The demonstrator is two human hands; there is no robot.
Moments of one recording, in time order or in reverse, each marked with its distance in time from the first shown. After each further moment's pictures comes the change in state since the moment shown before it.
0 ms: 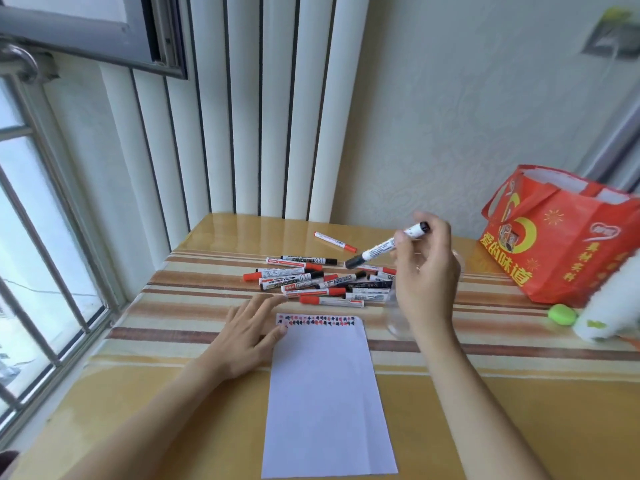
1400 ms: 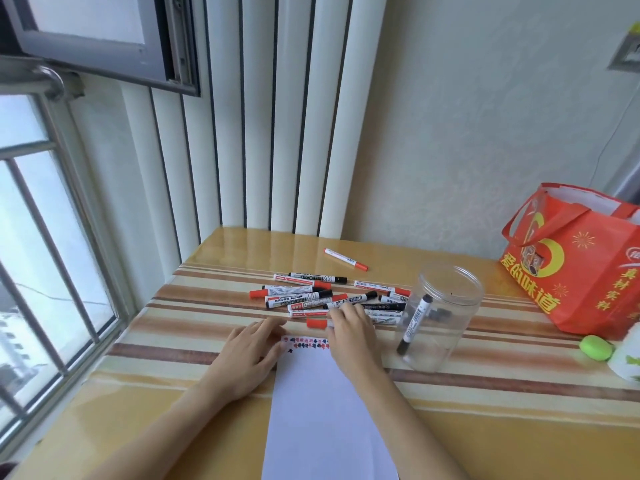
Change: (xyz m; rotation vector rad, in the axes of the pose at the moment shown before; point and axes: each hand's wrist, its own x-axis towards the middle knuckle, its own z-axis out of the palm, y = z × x) left_hand 0.008 -0.007 0.010 0.030 0.028 -0.109; right_hand -0.079 0.113 0.109 -0.692 -0.623 -0.208
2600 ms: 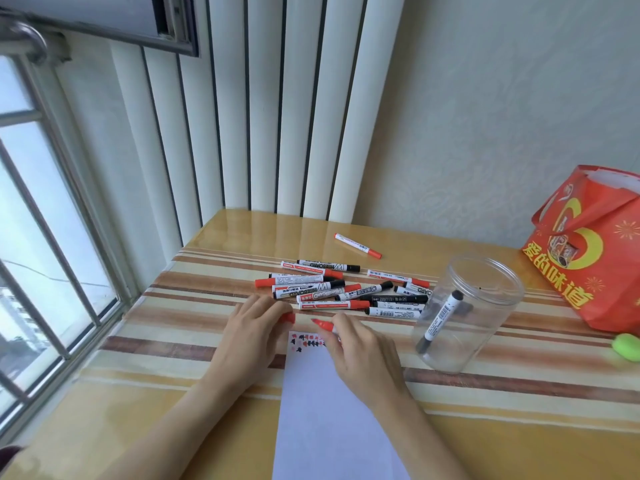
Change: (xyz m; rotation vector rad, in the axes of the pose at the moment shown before) left_hand 0.015 0.001 -0.005 0.084 0.317 0.141; right_hand -0.026 -0.023 -0.032 0.126 0.135 -0.178
